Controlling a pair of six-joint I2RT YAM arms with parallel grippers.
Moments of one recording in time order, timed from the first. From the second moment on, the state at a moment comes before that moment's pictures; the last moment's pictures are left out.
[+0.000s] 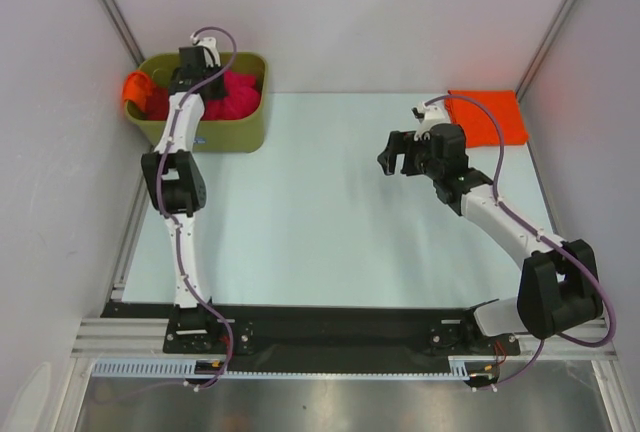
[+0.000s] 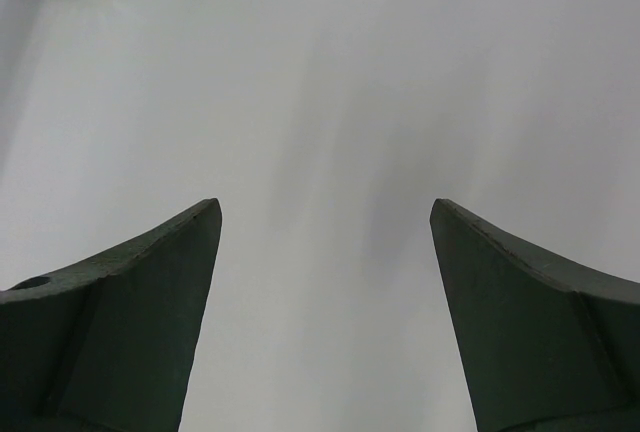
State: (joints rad) left arm 0.05 2.47 2.39 -0.49 0.11 -0.03; right arm 0.33 1.38 0.96 0.01 -0.14 0.24
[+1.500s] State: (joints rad) left arm -0.44 1.71 1.67 -0.70 0.49 0.13; right arm 0.42 1.01 0.90 -0.22 -0.02 0.31
